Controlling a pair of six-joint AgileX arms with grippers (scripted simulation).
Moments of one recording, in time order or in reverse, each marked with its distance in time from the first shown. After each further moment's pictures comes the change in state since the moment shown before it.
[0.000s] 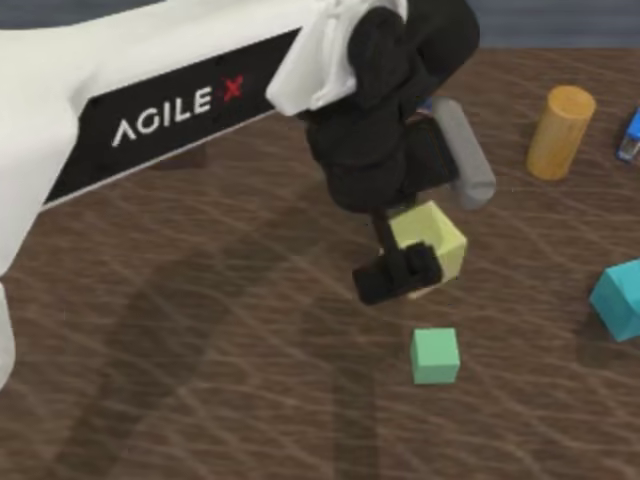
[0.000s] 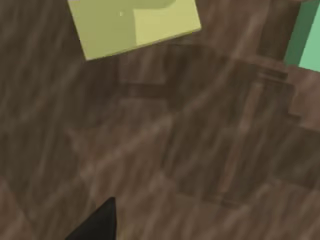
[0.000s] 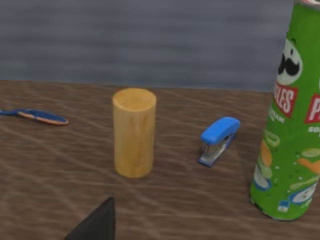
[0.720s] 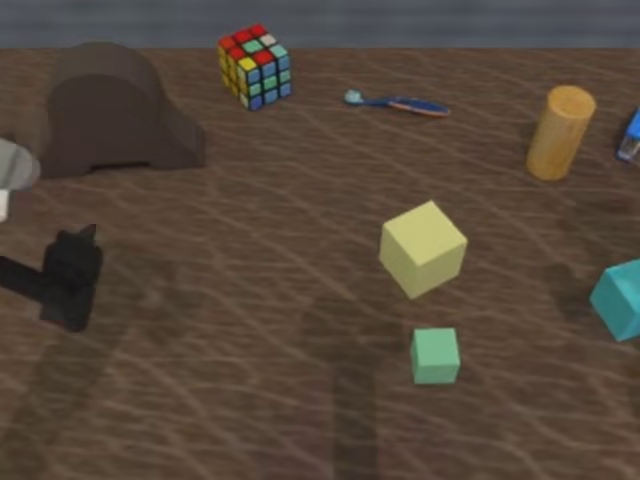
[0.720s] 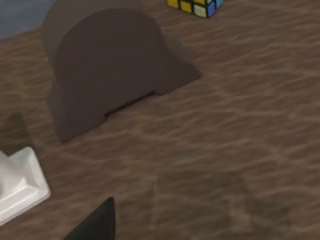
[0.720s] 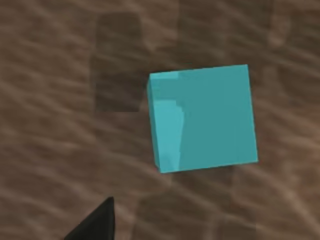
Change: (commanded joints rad) left arm 0.533 -1.314 -1.165 0.656 -0.020 -0.343; right arm 0.039 1.075 0.701 -0.567 0.000 -0.134
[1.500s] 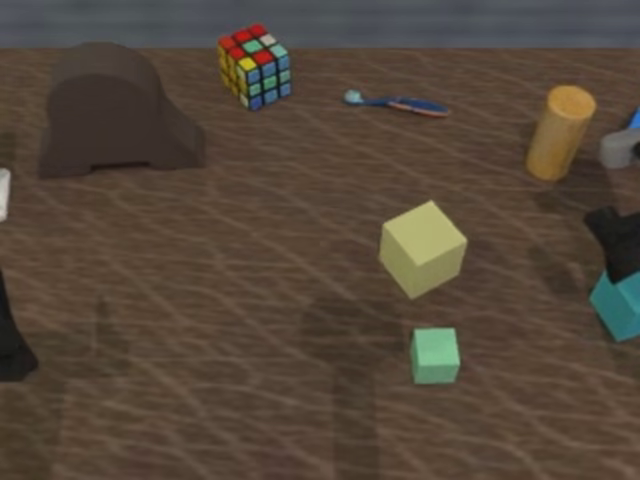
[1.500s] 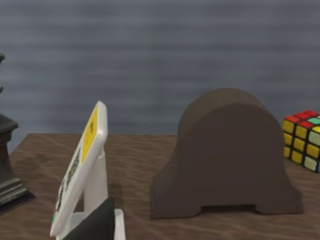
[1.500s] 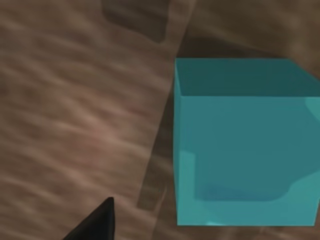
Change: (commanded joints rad) left arm 0.272 -0.741 -0.650 0.463 0.019 -0.210; right arm 0.020 0.576 0.437 -0.316 0.002 -0.078
